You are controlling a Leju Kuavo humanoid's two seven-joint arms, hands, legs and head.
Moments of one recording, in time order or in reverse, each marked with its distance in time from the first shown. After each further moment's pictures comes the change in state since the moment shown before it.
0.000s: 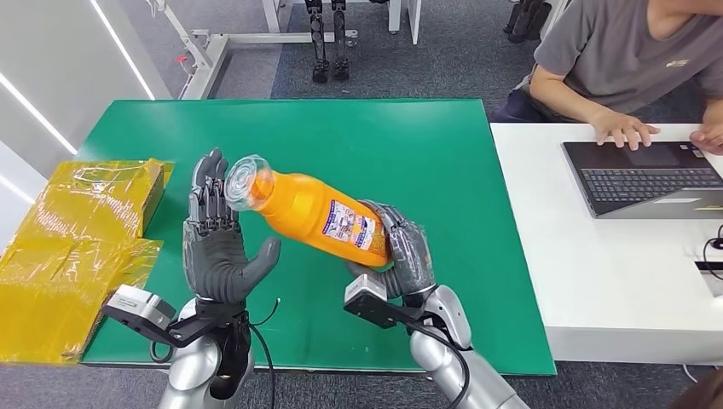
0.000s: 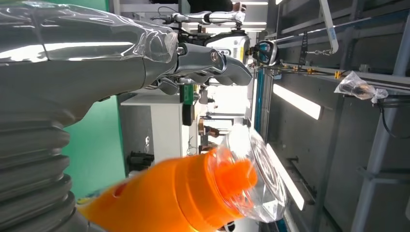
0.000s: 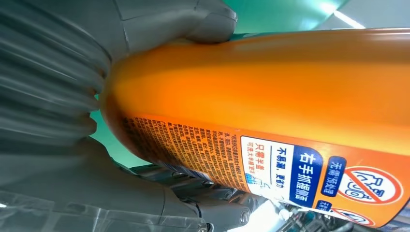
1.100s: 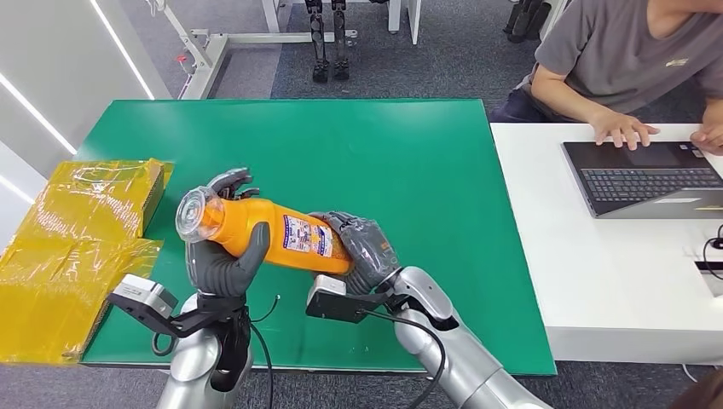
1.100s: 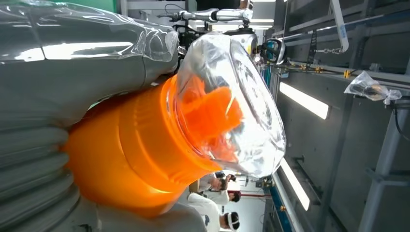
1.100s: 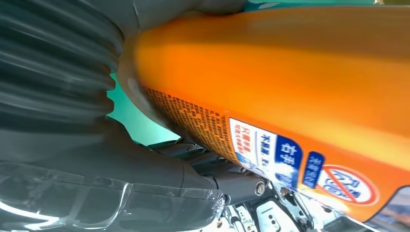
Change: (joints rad) left arm -0.021 -0.006 0.035 0.051 0.007 -0.014 0.000; right arm -0.118 0.035 0.082 0.086 0.117 0.323 0.059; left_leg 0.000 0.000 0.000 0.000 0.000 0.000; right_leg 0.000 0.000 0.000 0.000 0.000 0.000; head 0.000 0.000
